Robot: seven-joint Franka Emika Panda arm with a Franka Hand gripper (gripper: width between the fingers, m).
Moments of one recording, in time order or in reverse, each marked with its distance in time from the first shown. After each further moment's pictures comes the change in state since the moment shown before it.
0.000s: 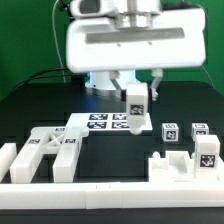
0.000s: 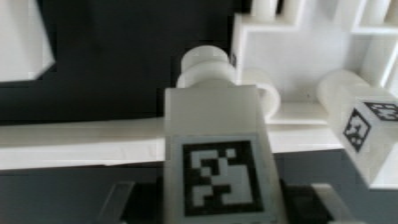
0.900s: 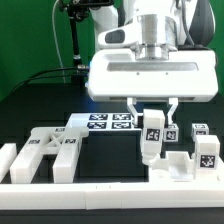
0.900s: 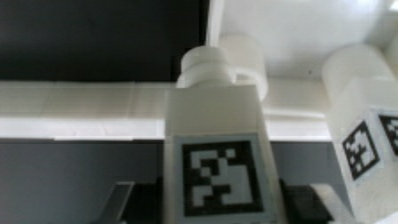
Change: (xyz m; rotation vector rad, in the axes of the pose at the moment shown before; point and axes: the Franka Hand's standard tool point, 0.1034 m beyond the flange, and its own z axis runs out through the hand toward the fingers) arm 0.004 -0.014 0.035 -0.034 0.254 -0.044
